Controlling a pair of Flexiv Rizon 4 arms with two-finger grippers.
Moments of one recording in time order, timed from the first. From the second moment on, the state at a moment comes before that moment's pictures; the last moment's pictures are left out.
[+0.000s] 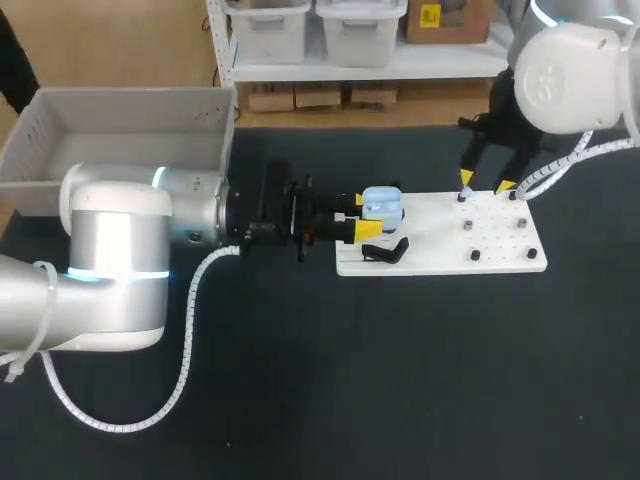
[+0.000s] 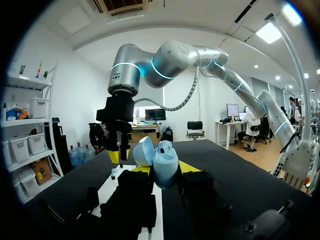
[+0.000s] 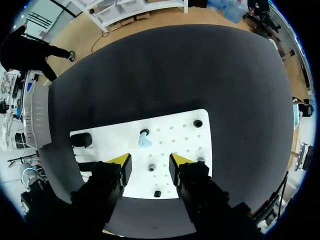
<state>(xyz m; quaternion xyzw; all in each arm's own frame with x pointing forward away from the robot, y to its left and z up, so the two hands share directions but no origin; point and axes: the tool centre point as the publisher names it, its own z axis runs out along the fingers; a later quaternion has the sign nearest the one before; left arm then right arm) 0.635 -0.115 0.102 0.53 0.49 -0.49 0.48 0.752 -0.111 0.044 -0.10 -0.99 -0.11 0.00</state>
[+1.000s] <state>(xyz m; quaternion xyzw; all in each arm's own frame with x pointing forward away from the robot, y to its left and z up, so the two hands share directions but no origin) 0.635 -0.115 0.102 0.53 0.49 -0.49 0.48 0.758 -0.102 0.024 -0.13 -0.98 -0.12 0.01</state>
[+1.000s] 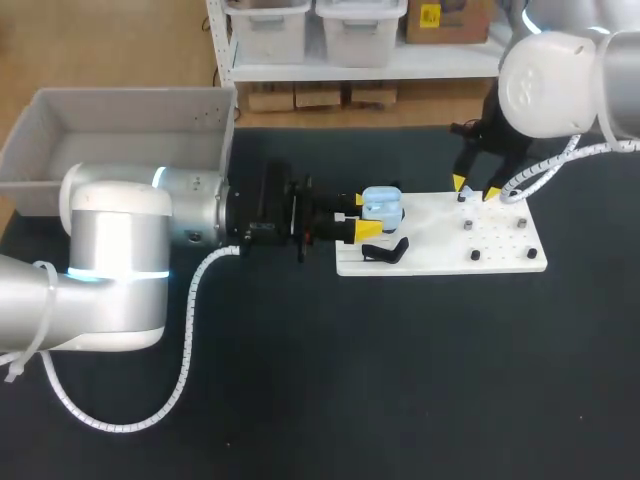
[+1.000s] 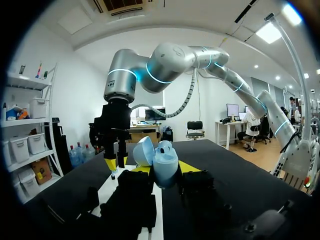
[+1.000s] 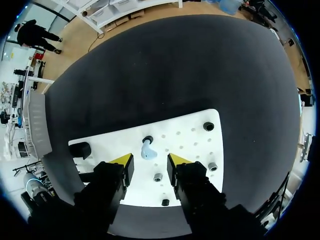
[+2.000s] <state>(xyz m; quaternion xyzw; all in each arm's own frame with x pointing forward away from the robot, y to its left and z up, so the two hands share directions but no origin) 0.635 -0.115 0.102 0.53 0.49 -0.49 0.48 0.765 -0.100 0.016 -0.13 -0.98 -0.12 0.01</state>
